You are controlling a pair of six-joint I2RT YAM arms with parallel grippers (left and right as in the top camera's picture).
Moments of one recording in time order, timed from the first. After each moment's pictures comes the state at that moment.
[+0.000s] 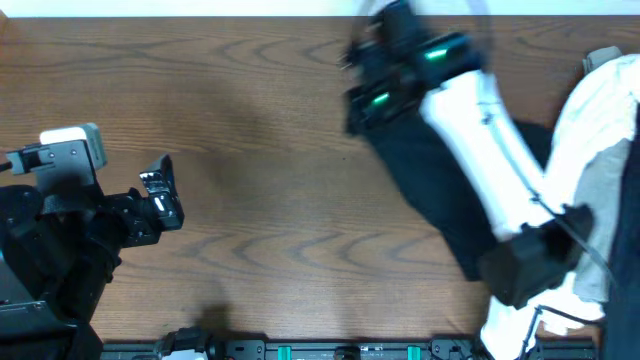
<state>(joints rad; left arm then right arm) 0.08 0.91 1.63 -1.25 0.07 -0.11 0.49 1.98 2.00 -1.24 -0.35 0.10</state>
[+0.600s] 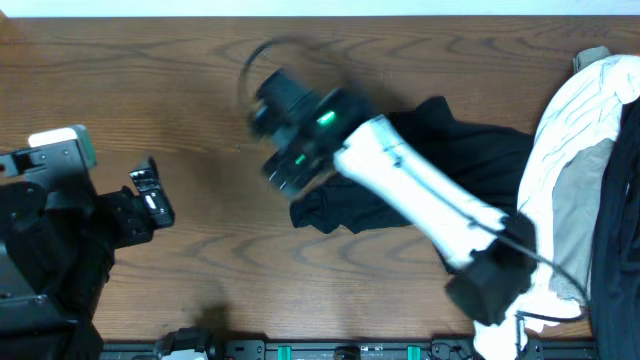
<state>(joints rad) 0.08 0.92 1.63 -1.27 -0.01 -0.11 0.77 2.01 2.00 -1.22 -0.13 0.02</state>
